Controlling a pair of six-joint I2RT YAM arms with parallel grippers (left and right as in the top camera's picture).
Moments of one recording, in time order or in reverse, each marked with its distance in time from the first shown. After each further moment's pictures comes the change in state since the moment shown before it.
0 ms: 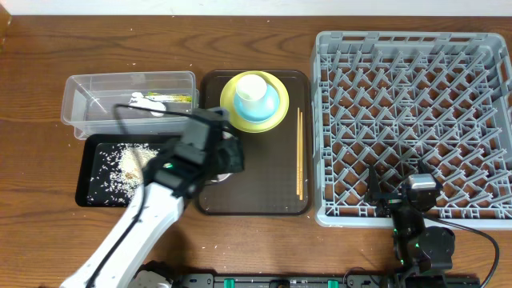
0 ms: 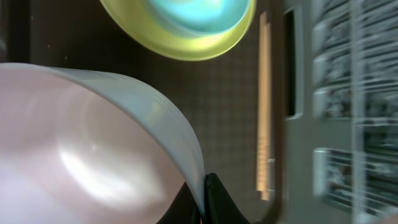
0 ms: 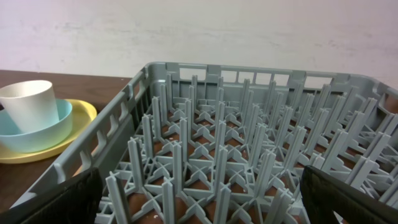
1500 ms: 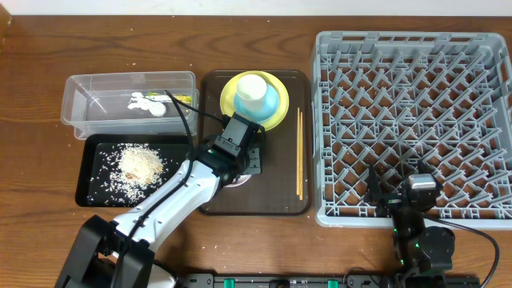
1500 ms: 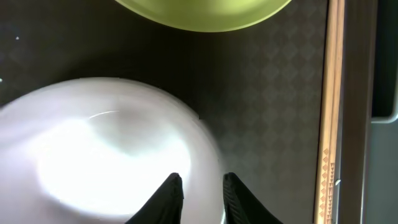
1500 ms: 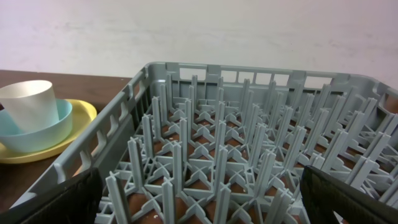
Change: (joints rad) left arm -0.100 0.257 0.000 0.115 -0.114 -0.013; right arm 0.000 0.000 0.000 0.000 0.000 0.000
